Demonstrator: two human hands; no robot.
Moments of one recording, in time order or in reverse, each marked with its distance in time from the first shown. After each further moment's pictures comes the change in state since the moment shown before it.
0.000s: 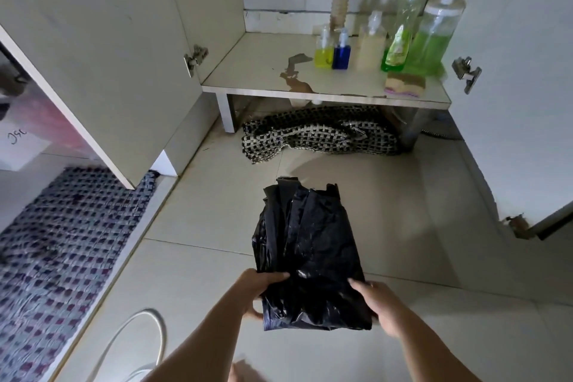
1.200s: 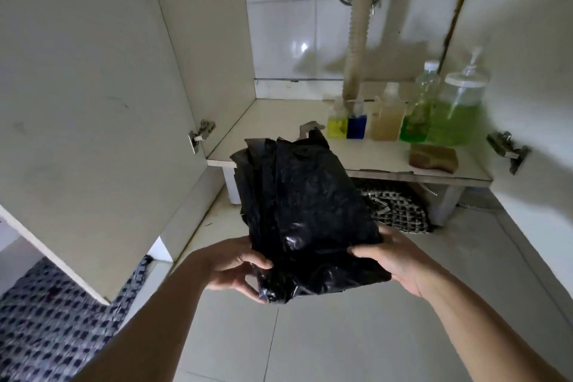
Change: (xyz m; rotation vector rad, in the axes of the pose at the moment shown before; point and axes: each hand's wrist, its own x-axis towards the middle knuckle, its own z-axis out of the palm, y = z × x) left_hand -0.011 0.231 -0.091 0.092 -0.451 0.319; right_hand -0.017 -0.272 -0.030 -0.010 -0.133 -0.549
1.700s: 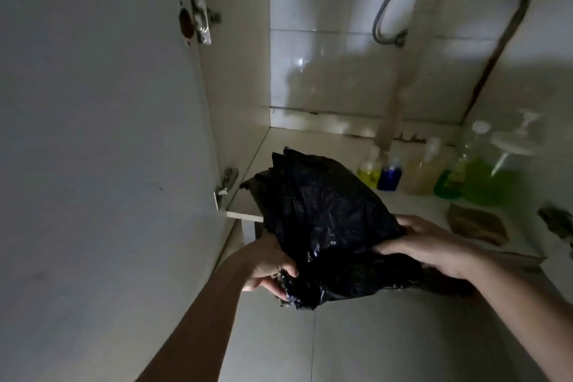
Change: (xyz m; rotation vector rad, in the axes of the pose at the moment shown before) left_hand 0.015 0.128 -0.069 0.218 0.219 0.103; right_hand 0.089 -0.163 0.012 -0.398 -0.053 0.058
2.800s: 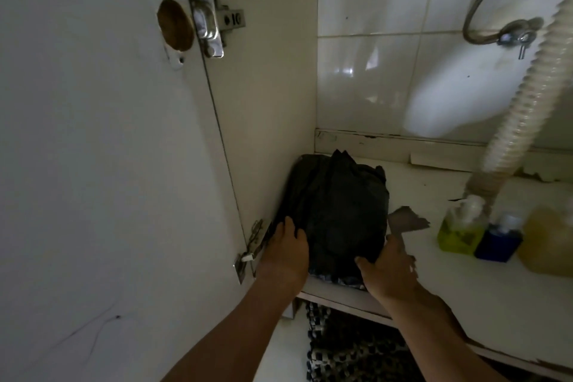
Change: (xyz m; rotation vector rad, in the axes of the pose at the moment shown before) left_hand 0.171 0.031 -0.101 1.097 0.626 0.121; right_hand 0.255 -0.033 0.087 -0.070 0.495 -0.068
